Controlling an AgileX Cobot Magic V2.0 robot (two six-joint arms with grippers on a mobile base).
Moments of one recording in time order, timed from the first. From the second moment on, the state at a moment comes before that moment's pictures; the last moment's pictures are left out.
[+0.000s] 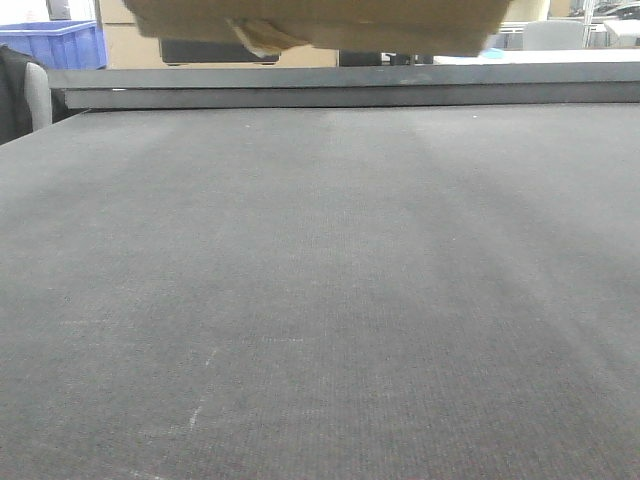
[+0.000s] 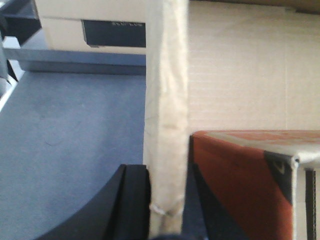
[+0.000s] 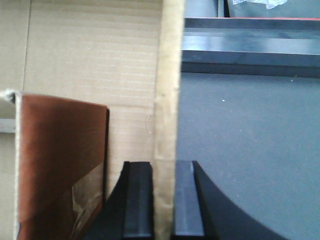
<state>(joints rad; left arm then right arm) -0.43 1.71 -2.08 0.52 0.92 -0.54 0.25 1.54 -1.71 -0.31 0.68 0.40</state>
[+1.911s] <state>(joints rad) -0.43 1.71 -2.08 0.53 0.93 -0.53 0.25 1.55 -1.71 -0.31 0.66 0.45</state>
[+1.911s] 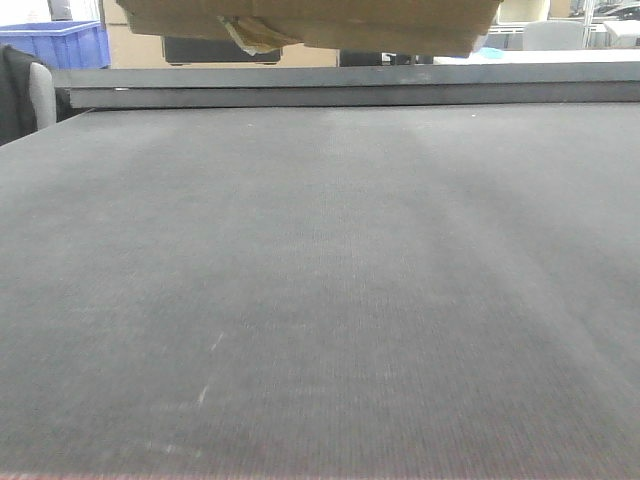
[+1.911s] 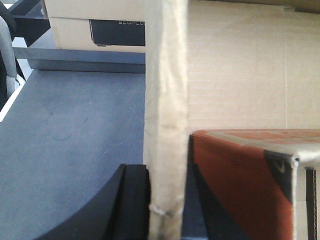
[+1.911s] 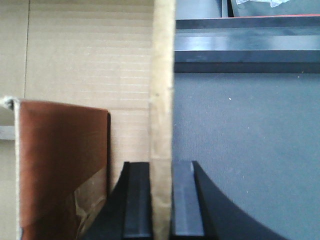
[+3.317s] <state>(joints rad) -0.42 1.71 -2.08 0.53 0.93 -0.53 0.25 1.55 -1.71 -0.31 0.65 0.45</state>
